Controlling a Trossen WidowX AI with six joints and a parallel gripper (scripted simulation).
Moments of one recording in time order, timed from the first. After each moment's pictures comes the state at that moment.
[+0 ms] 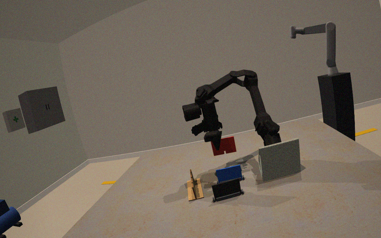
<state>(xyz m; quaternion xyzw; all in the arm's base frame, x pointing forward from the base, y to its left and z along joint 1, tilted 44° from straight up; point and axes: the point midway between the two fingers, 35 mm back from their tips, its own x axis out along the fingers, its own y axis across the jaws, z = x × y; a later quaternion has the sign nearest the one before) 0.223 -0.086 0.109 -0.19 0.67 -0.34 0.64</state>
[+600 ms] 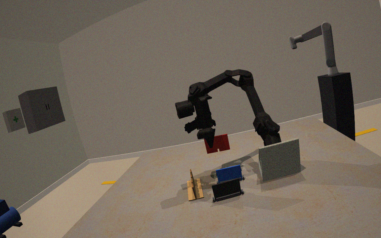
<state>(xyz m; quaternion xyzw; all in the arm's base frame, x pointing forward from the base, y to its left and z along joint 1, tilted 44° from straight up) 0.250 -0.075 0.120 -0.19 0.67 -0.33 0.63</state>
